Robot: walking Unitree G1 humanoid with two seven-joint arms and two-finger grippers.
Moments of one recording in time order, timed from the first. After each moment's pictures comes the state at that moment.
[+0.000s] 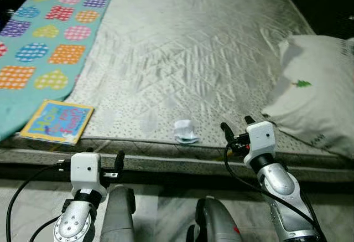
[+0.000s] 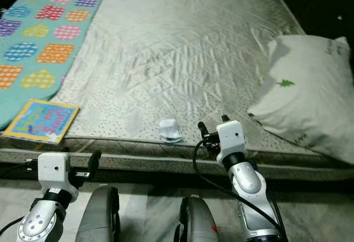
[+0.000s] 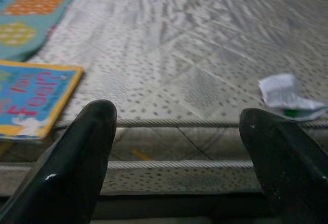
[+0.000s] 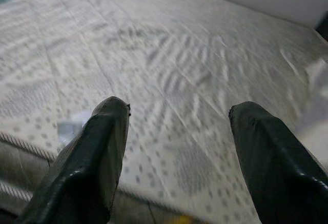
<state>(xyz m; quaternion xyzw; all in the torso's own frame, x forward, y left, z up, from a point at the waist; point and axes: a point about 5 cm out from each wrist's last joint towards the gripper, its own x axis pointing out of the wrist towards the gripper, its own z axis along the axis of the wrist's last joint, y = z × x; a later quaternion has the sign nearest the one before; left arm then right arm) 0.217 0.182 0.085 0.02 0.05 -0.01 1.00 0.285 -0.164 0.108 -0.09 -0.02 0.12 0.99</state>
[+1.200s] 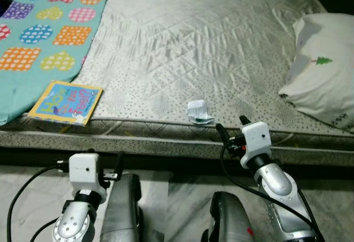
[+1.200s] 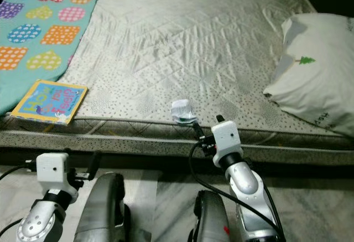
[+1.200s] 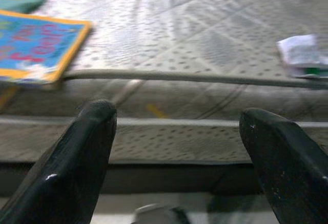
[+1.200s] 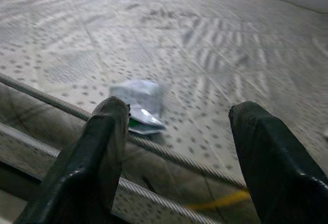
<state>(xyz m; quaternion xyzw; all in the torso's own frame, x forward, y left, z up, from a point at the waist) 0.218 0.178 0.083 -0.01 0.05 -0.03 1.00 0.284 -0.158 0.109 -0.10 -0.03 0.14 0.98</state>
